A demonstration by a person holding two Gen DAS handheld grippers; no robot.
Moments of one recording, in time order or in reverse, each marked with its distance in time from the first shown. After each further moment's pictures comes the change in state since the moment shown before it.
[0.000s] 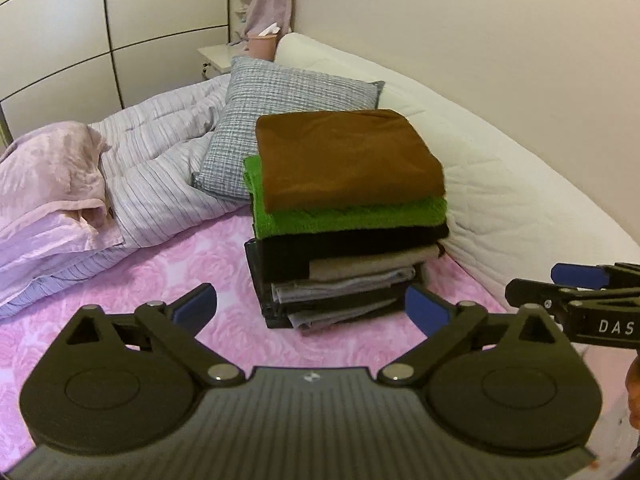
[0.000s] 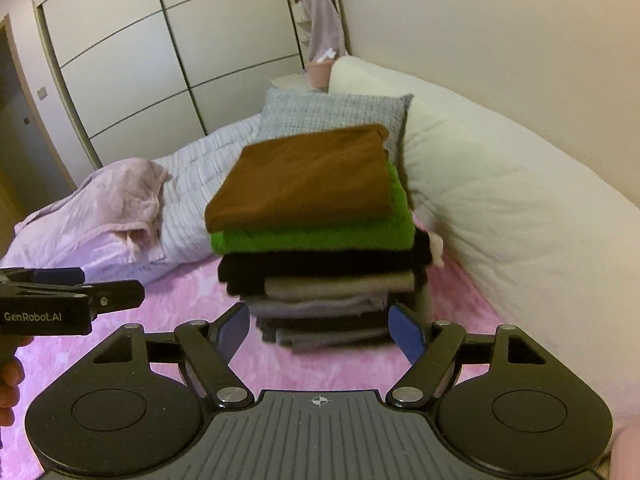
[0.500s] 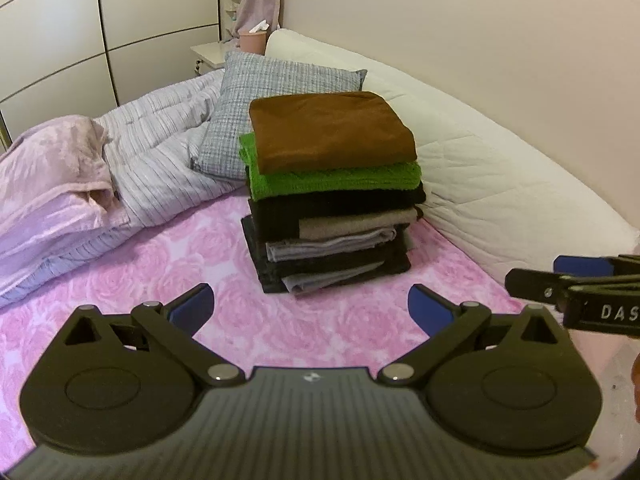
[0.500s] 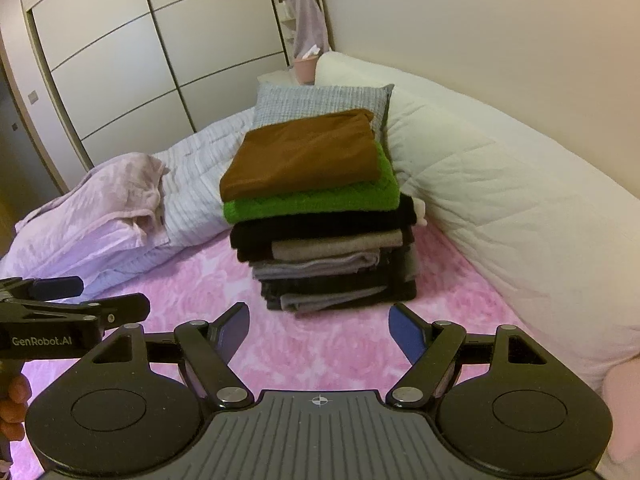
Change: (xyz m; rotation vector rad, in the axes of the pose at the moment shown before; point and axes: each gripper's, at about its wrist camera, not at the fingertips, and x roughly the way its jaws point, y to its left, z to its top) left arm -0.060 -0.005 -0.052 0.022 0.015 -0.022; right arm -0.064 0.029 -0.047 0.036 0.008 -0.043
